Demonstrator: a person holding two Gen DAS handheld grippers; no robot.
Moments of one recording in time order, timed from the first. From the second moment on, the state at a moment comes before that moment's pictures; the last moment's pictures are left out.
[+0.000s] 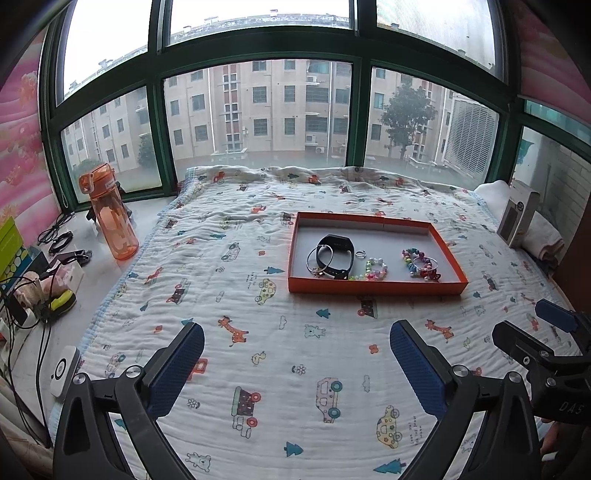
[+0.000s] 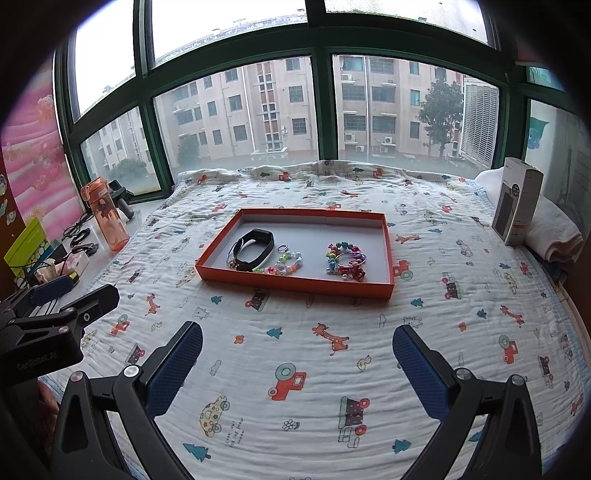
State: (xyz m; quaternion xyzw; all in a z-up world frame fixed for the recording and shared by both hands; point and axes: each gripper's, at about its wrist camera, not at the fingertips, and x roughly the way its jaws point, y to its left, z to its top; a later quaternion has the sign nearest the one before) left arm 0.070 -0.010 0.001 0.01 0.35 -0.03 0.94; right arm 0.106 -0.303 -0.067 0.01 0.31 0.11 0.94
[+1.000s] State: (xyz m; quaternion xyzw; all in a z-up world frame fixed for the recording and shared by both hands) left arm 0.070 -0.009 -0.001 0.01 0.34 -0.03 0.94; right arm 0.108 -0.303 -0.070 0.01 0.31 0.12 0.94
